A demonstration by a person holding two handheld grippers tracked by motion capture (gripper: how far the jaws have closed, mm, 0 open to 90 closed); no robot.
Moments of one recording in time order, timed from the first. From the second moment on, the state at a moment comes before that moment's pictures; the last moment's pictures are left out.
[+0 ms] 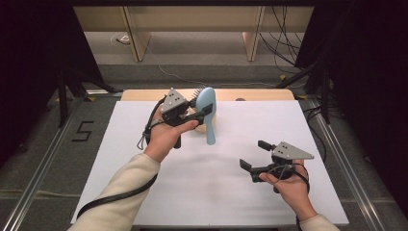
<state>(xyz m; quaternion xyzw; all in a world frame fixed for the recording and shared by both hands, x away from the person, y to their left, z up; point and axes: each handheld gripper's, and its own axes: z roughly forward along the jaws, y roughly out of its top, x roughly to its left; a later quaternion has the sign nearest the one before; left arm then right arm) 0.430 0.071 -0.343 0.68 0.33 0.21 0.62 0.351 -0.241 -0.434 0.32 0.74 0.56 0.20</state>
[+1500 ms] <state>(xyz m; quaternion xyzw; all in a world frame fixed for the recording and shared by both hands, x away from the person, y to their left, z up) 0.448 0.071 -0.340 0.69 0.33 0.22 0.61 0.340 -0.253 -0.441 0.33 0.74 0.55 0.20</state>
